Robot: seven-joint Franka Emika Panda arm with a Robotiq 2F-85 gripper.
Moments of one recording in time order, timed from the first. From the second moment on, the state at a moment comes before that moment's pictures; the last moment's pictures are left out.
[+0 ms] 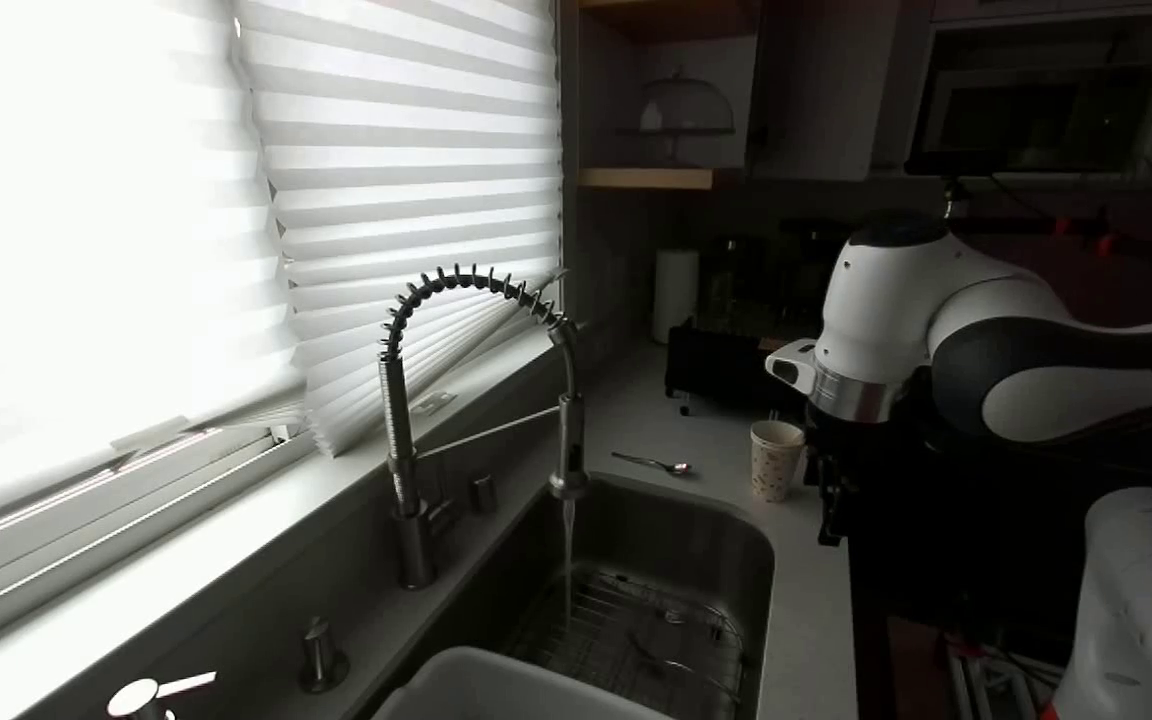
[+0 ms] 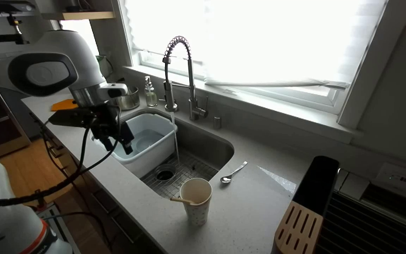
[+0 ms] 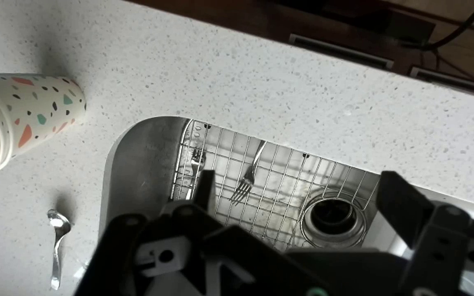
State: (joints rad) arm -0.02 -0.91 -0.01 -2.79 -0.22 1.94 -0.24
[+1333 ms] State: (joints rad) arm -0.23 -0.55 -0.21 -2.54 -0.25 2.26 -0.13
